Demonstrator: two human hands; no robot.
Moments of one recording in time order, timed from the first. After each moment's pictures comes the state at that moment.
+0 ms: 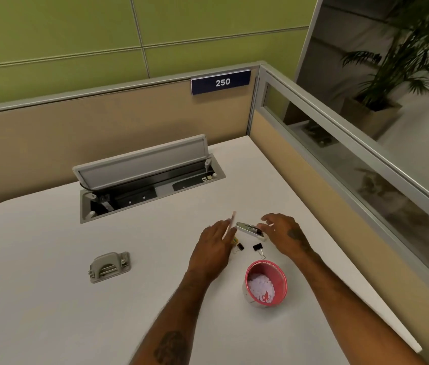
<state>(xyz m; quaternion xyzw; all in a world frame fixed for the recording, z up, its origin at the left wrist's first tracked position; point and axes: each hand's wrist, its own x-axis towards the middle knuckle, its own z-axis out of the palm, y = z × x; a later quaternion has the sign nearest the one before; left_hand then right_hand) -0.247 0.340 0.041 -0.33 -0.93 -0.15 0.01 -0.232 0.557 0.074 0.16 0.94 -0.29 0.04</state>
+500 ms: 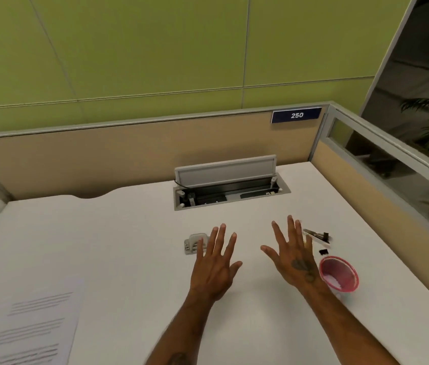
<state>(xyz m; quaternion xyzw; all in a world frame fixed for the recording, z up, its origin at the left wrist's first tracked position) -0.149 0.129 0.086 -0.16 -0.98 -0.06 0.02 -0.161 0.352 0.098 0.03 1.00 -0.09 -0.01</state>
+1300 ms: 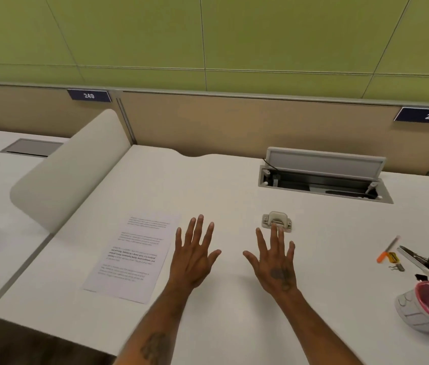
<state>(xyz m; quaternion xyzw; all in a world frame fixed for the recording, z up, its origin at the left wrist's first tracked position) -0.022 -0.073 0.078 0.08 -1.00 0.00 0.05 -0.090 0.139 0.069 -0.16 0.98 -0.08 0.02</state>
